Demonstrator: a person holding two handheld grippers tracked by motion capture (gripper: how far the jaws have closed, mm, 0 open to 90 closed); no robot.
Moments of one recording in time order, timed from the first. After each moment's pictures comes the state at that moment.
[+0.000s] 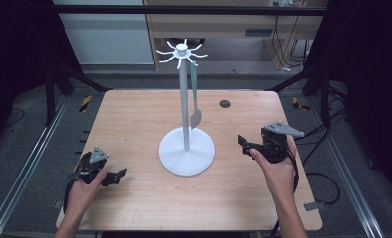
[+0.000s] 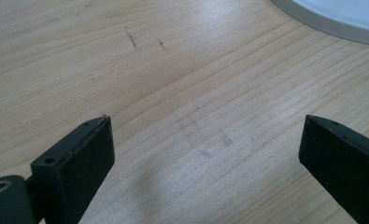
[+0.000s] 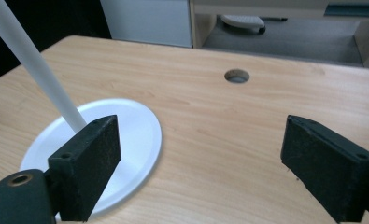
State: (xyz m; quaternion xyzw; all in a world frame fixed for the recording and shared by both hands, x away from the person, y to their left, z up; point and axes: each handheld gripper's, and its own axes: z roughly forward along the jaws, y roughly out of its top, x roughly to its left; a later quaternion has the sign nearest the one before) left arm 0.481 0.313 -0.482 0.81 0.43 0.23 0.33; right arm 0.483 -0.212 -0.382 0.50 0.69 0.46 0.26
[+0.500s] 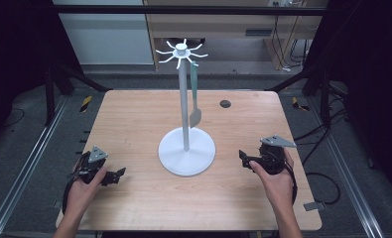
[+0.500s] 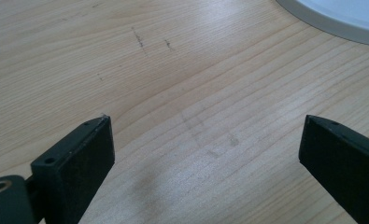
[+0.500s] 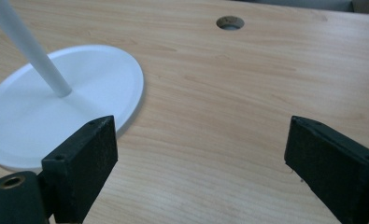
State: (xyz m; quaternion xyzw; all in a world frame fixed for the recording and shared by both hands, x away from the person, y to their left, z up) left arm 0.481 0.317 -0.480 0.80 0.44 0.23 0.33; right arm 0.475 -0.218 -0.428 0.52 0.71 0.40 0.25
